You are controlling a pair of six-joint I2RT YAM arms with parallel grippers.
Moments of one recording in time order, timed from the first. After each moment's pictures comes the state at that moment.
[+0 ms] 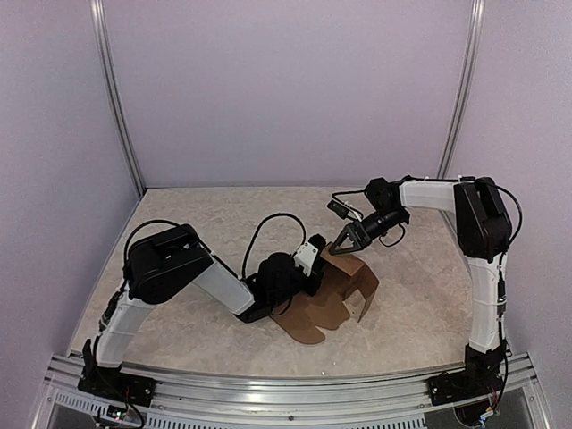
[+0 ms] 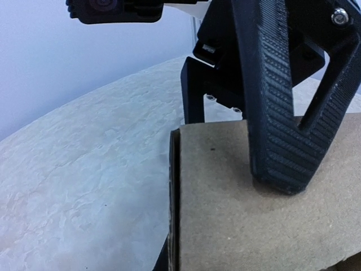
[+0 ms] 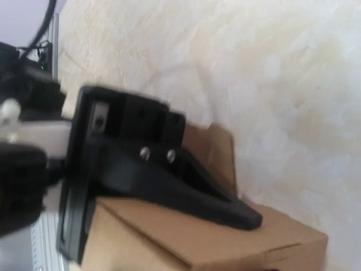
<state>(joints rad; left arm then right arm) -0.97 2.37 1.21 1.02 -0.18 0.07 0.37 2.18 1.65 -0.89 -1.03 -0.42</state>
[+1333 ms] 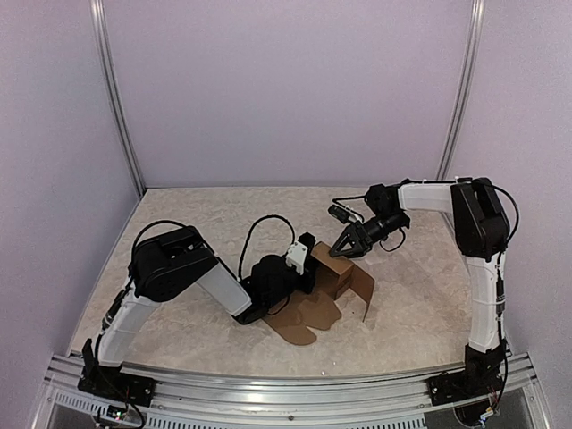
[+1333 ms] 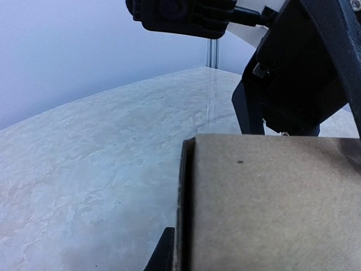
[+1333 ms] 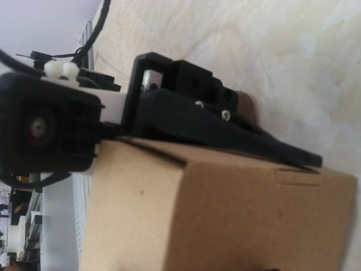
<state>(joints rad) -0.96 2.43 1.21 1.15 -0.22 -0.01 0.37 2.20 1.63 -0.92 -1.13 -0.39</state>
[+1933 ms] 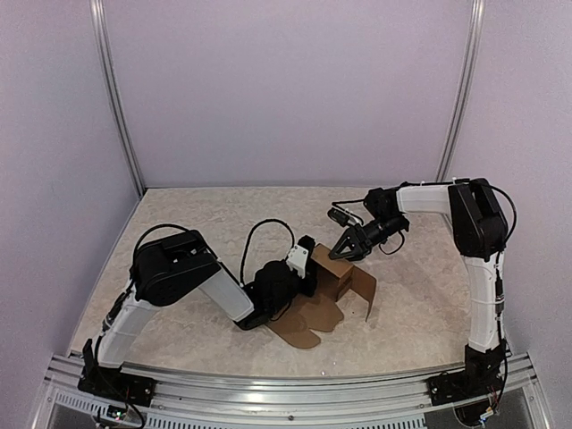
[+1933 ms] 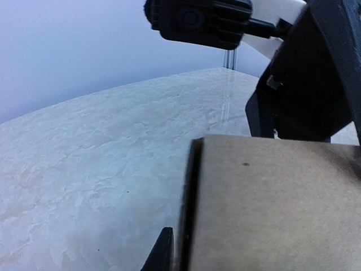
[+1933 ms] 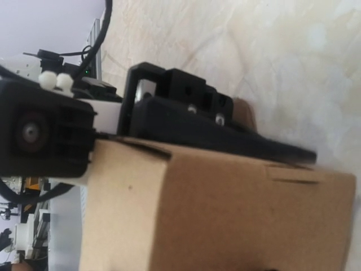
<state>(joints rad) -1.00 2.43 1.19 1.17 -0.35 -0.03 0.37 2.21 1.61 -0.93 -1.16 -0.40</state>
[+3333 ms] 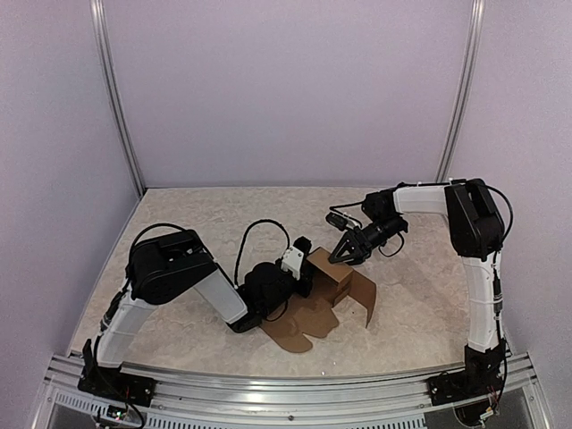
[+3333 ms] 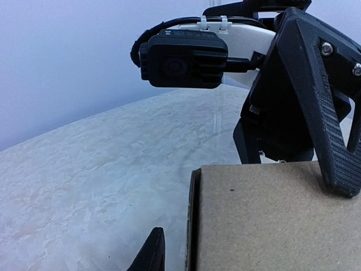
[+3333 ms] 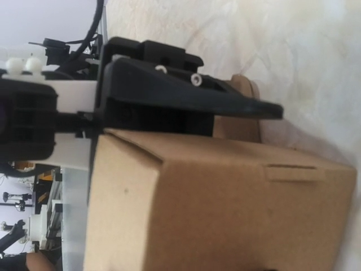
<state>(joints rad) -0.99 2.40 1.11 1.29 -0.29 0.06 0.38 2.23 1.64 -1.02 -1.17 -0.44</state>
